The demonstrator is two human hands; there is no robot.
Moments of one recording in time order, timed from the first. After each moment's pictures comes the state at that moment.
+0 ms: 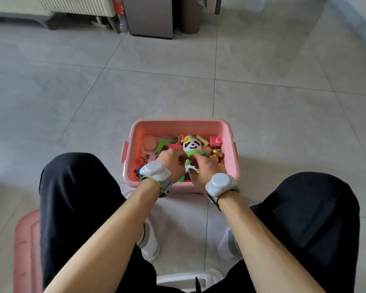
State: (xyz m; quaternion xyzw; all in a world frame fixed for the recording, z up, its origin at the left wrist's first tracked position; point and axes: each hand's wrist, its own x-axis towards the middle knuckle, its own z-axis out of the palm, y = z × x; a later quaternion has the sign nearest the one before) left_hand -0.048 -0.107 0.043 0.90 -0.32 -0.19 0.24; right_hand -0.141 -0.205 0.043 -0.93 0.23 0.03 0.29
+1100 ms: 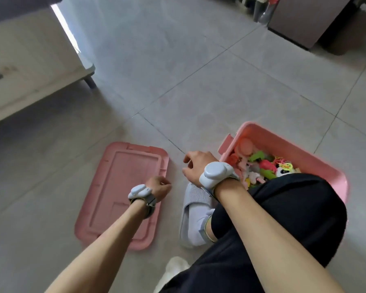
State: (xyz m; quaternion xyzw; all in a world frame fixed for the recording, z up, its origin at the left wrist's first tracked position) left_hand -0.040 0.185 -0.059 0.86 0.13 -0.29 0.40; right_hand -0.007 0.030 0.058 -0.94 -0.04 0.26 0.20
